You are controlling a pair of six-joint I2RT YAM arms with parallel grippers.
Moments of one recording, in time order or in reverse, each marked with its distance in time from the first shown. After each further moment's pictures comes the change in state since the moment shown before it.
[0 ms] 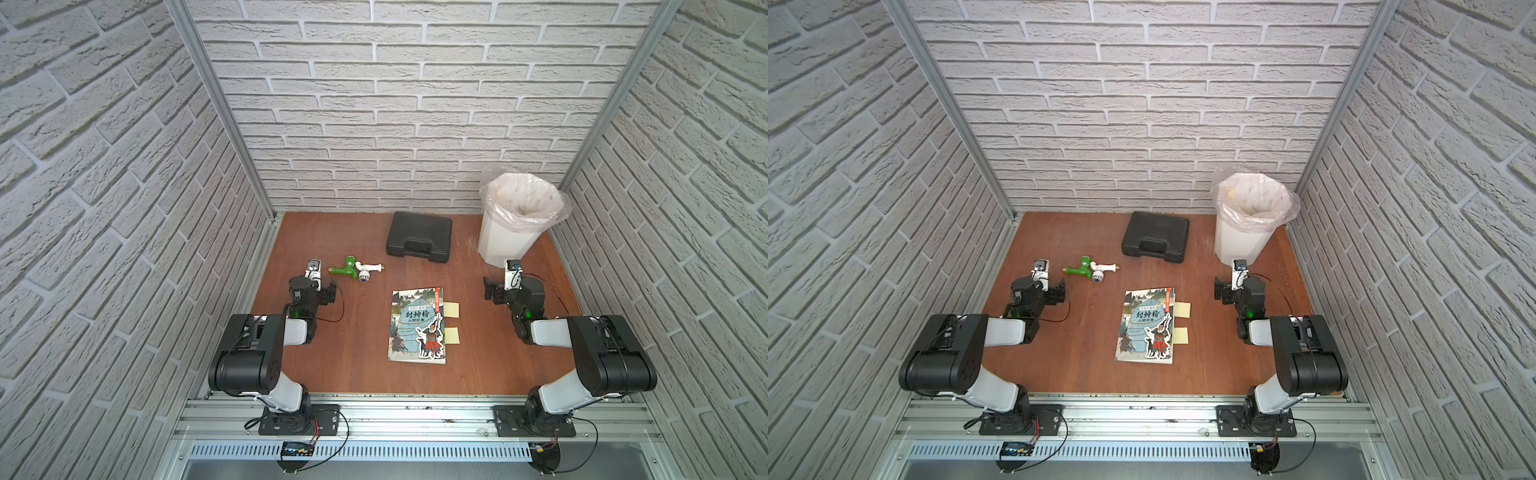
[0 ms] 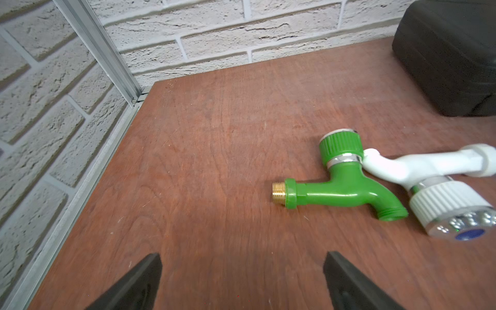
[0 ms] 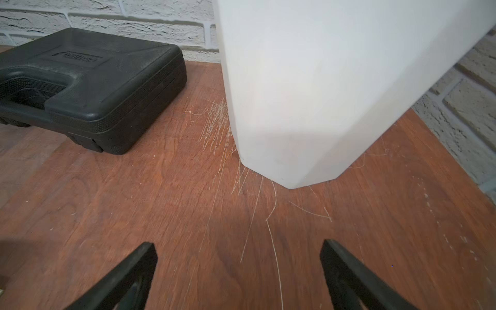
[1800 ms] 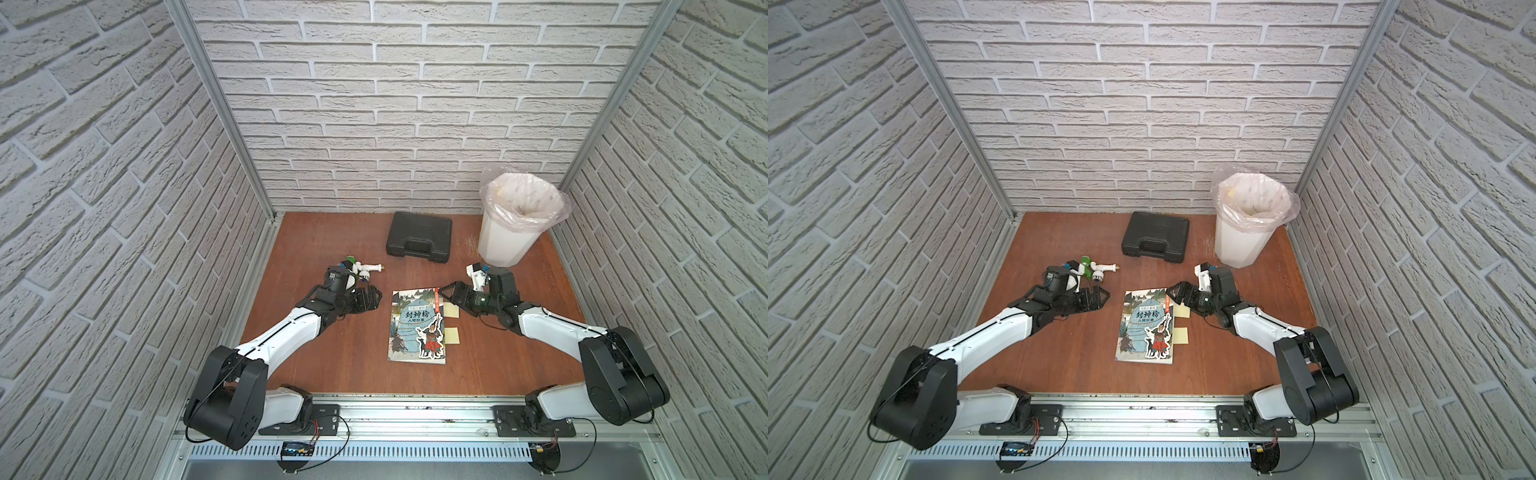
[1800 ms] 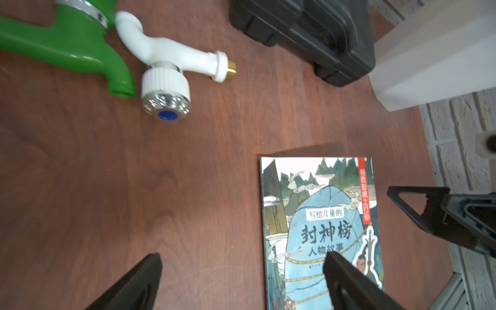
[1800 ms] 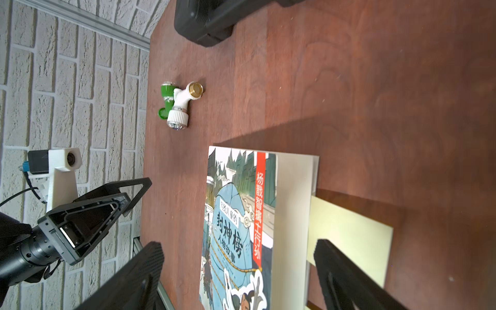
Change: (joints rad) left arm -0.376 -0.249 0.276 -0.922 0.324 -0.661; right arm 0.308 -0.129 0.209 -0.633 -0.473 0.805
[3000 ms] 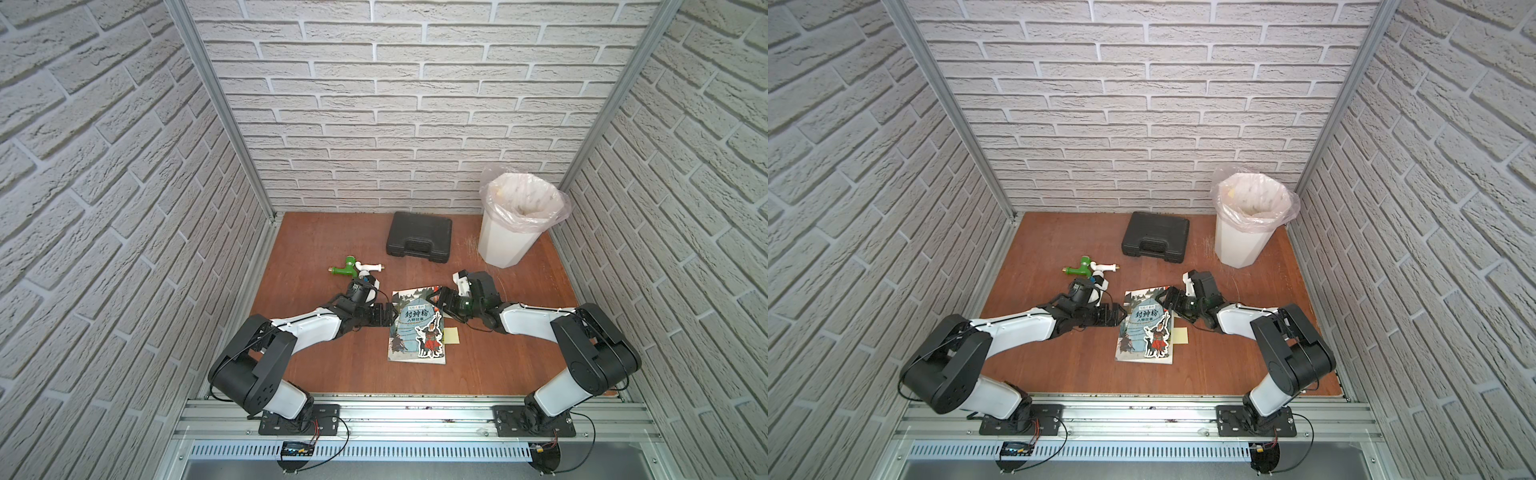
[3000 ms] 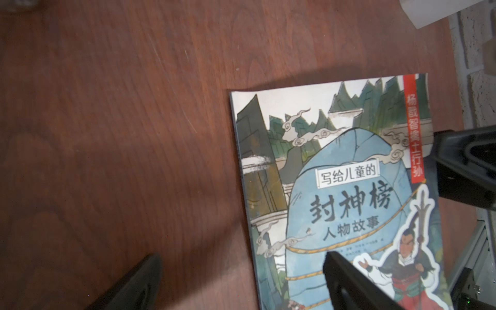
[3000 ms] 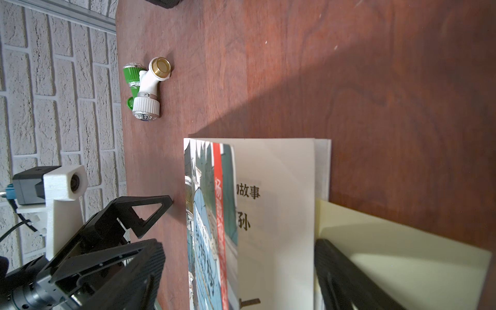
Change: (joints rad) left arm -0.141 0.197 -0.047 0.163 0.008 -0.002; right arm 0.101 0.180 0.027 0.095 0.072 0.102
